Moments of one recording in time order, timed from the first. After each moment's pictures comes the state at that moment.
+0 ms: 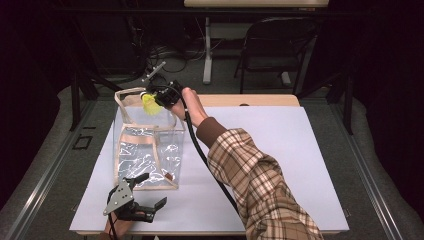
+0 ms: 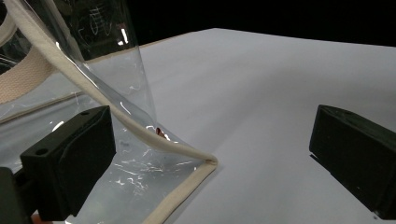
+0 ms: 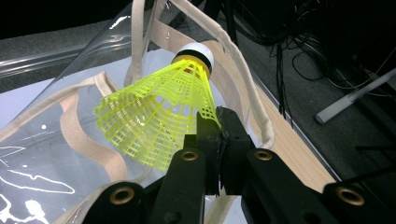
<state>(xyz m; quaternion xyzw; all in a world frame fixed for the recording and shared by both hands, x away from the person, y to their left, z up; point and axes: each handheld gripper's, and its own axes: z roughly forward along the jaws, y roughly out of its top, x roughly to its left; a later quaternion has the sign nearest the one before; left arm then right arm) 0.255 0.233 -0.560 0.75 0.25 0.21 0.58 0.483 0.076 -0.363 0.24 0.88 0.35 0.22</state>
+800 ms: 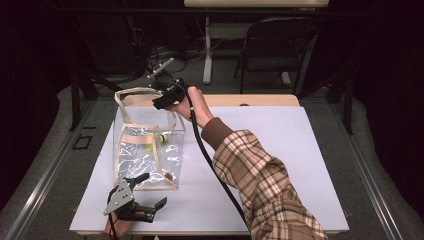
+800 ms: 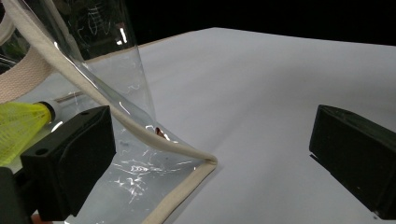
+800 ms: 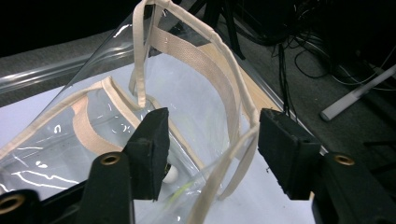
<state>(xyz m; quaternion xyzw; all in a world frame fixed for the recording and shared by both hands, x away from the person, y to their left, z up) 0.255 0.232 -0.560 0.75 0.25 0.21 0.57 0.478 0.056 -0.351 0.25 0.87 0.37 0.21</state>
